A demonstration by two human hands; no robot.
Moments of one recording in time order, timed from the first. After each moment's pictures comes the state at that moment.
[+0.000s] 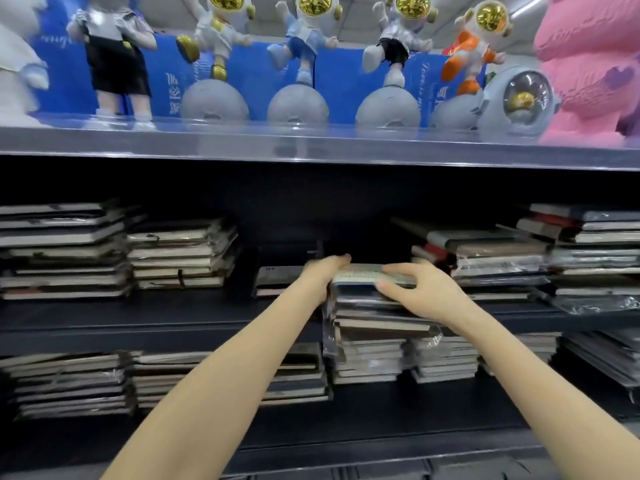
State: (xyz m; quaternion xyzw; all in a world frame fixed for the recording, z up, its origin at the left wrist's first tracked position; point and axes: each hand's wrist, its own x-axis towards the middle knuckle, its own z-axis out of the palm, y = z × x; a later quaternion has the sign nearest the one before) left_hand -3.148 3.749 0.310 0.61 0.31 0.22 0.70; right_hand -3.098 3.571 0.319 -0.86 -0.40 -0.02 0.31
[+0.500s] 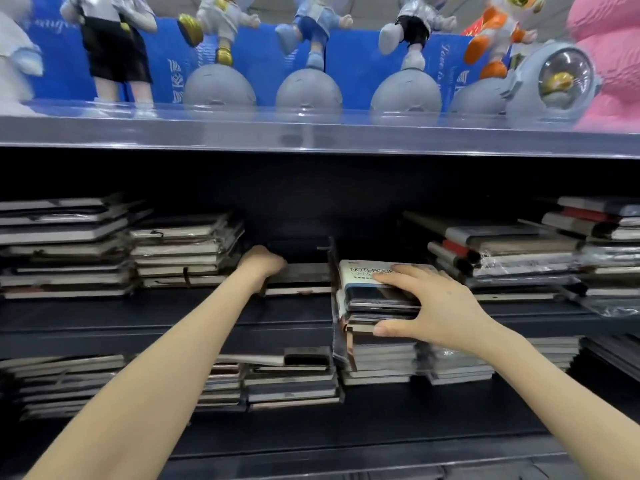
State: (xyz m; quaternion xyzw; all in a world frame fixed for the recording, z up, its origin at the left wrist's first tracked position) left_hand -3.197 3.844 0.310 0.77 0.44 0.22 0.40; right_hand -3.104 3.575 0.302 -0.83 -0.52 -0.13 0.14
